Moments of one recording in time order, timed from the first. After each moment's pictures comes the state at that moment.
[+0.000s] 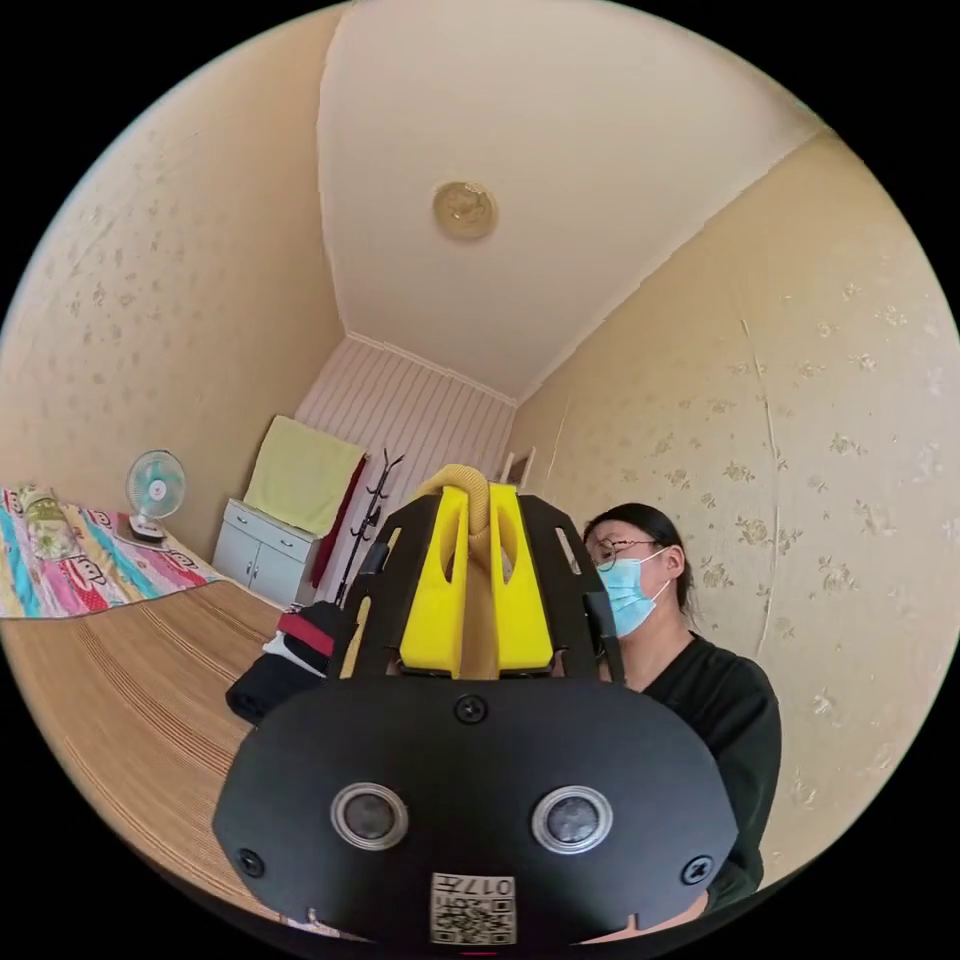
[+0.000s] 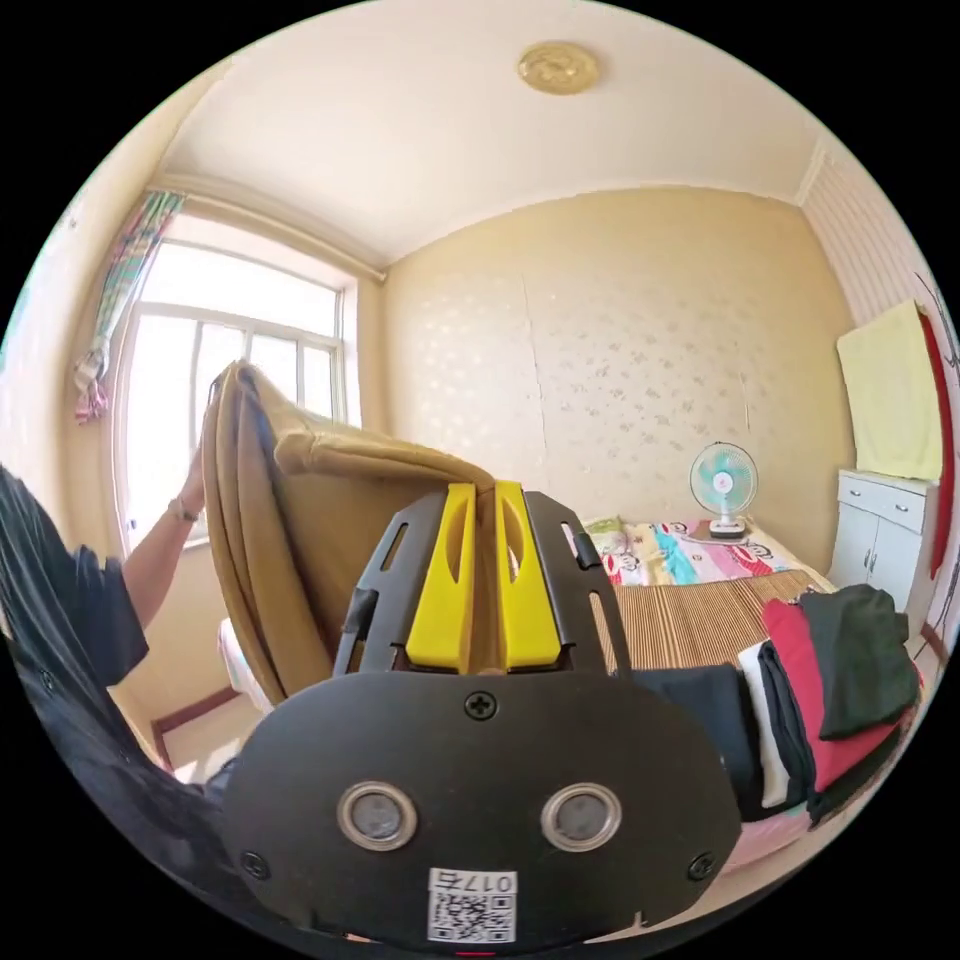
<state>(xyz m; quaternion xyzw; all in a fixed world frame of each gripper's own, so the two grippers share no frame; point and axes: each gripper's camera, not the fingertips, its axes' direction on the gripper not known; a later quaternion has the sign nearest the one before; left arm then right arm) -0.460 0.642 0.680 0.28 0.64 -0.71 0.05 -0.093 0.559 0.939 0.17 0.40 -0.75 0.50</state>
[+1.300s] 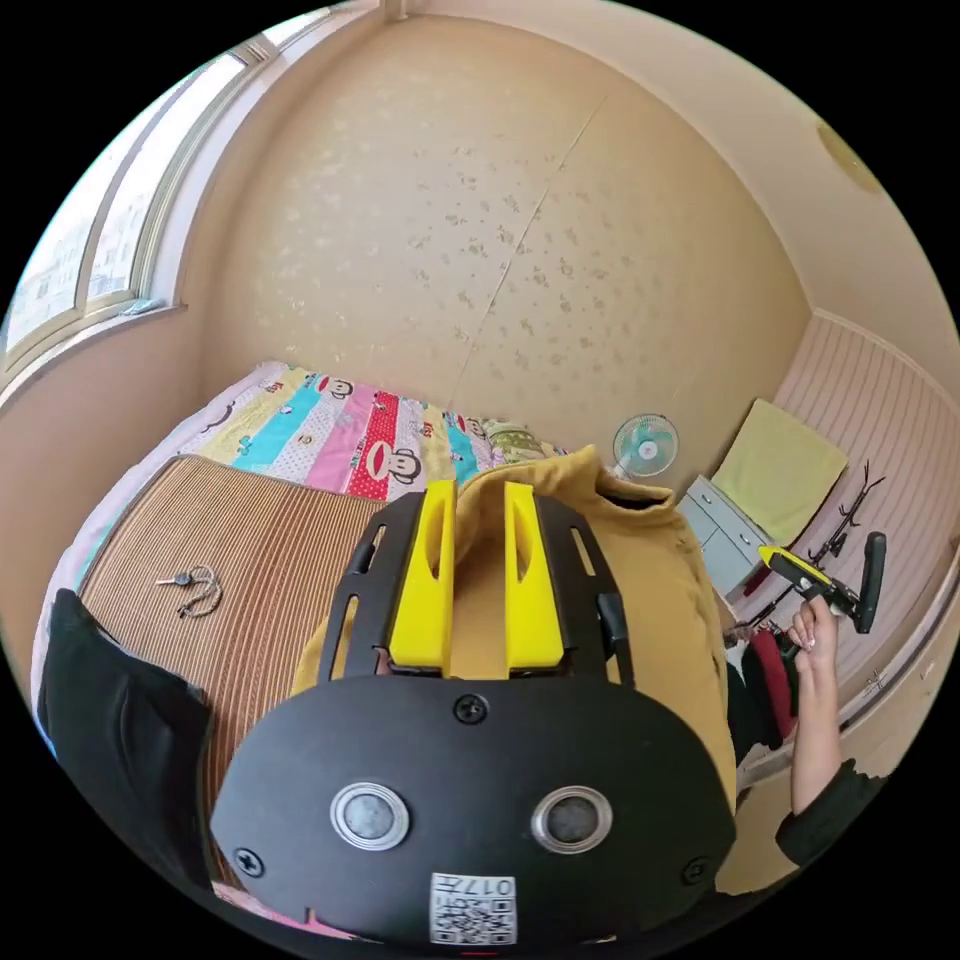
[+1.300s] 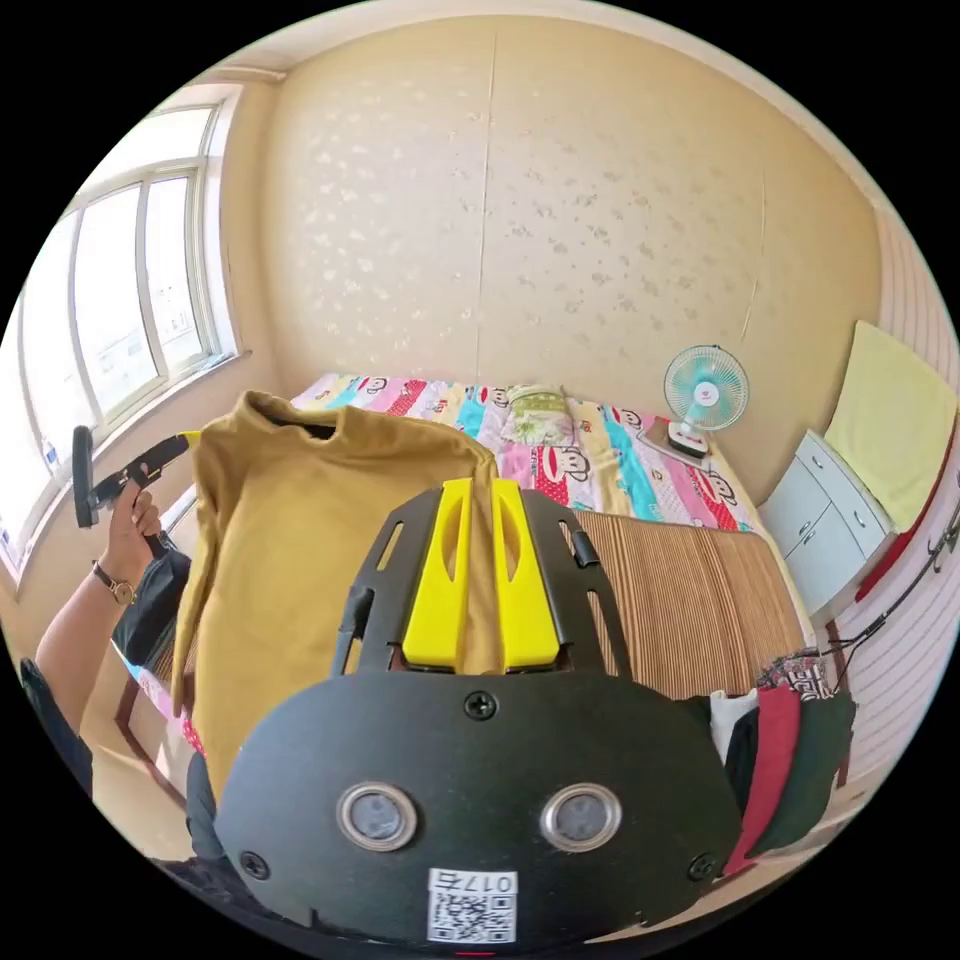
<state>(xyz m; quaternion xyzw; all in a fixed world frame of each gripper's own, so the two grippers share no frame) -0.125 0.595 0.870 -0.28 0.57 -0.69 0.36 0.076 0.143 1.087 0.06 0.69 -0.57 0.44</state>
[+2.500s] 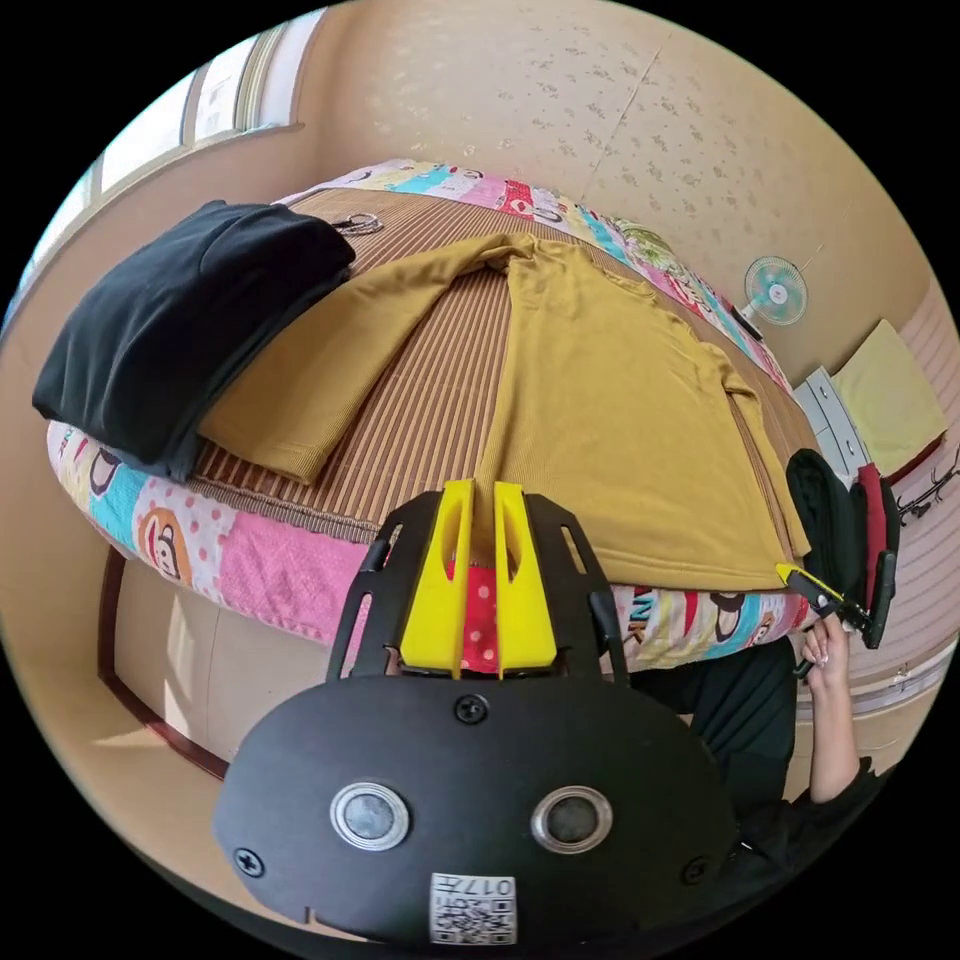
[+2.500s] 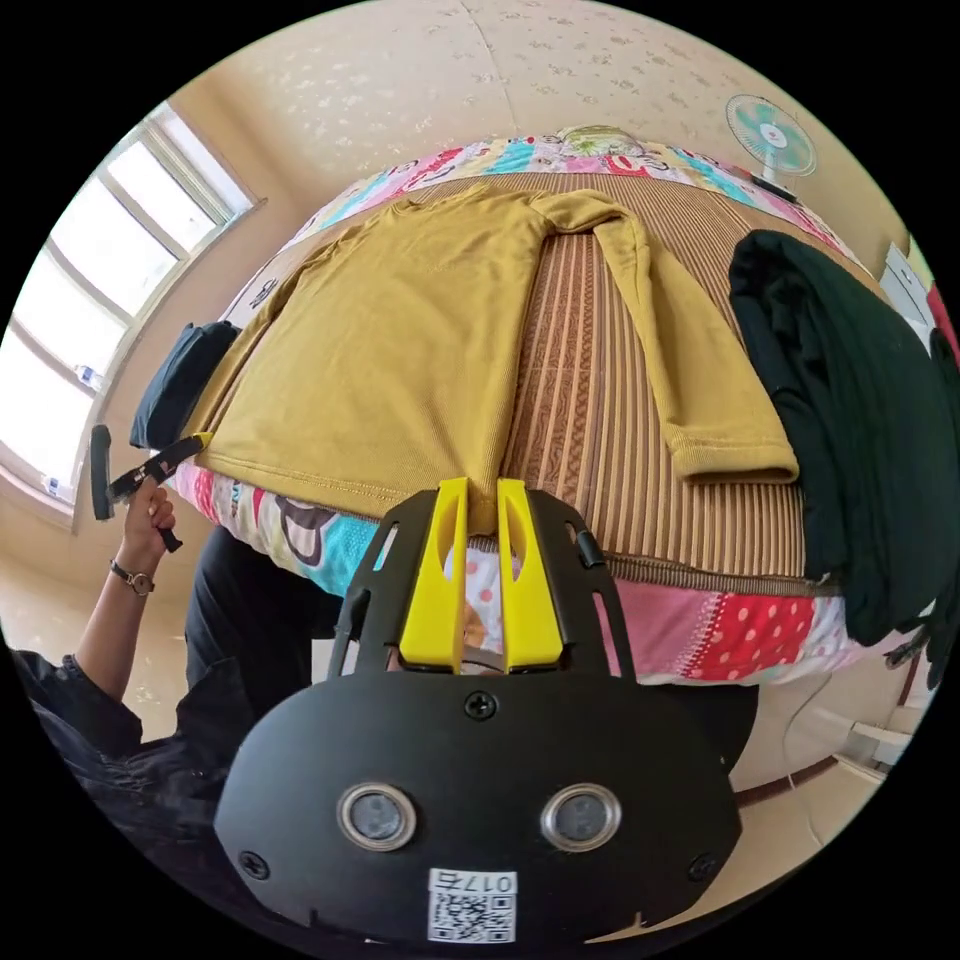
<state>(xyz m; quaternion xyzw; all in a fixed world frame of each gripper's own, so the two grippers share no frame) -0.076 0.753 0.549 -0.51 0.59 -0.56 0.29 0.278 0.242 0.737 -0.03 0.72 -0.35 0.60</state>
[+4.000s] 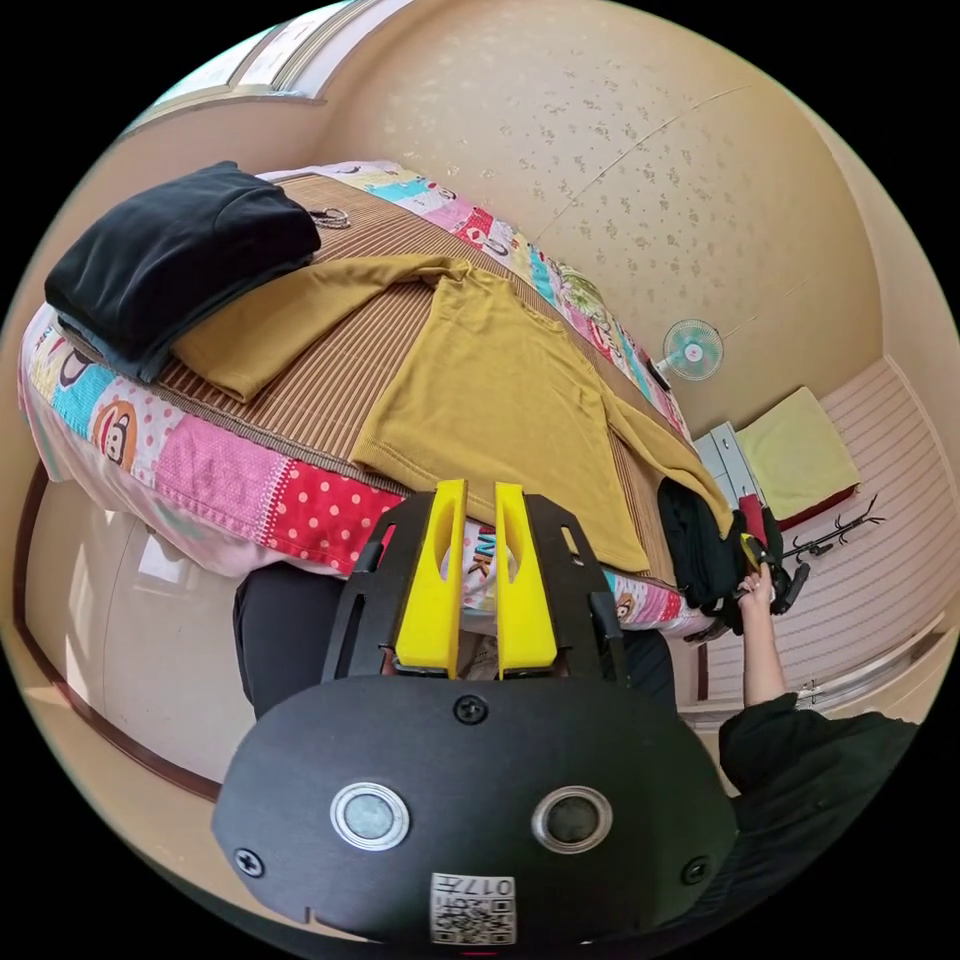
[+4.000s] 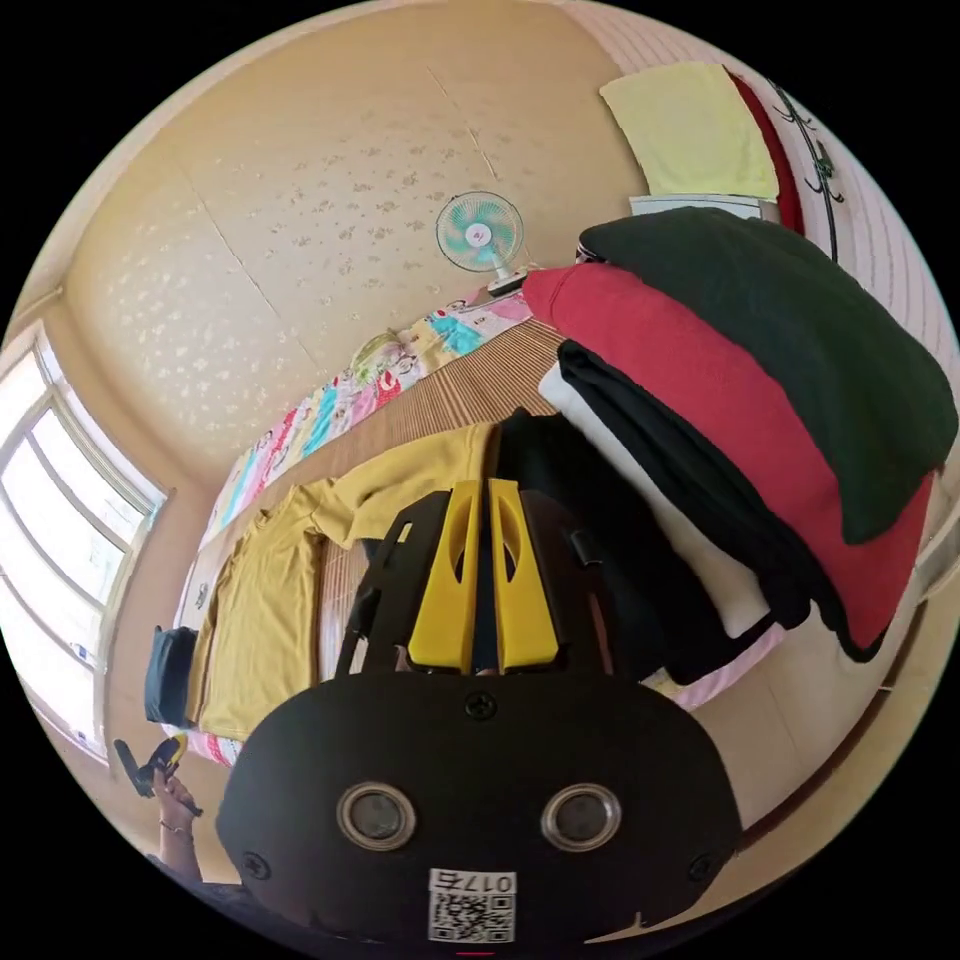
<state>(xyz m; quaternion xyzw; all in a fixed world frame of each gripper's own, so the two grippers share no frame) -0.181 0.851 0.476 -0.46 0.59 -0.64 0.18 -0.110 0.336 0.465 0.29 0.60 -0.39 0.64</state>
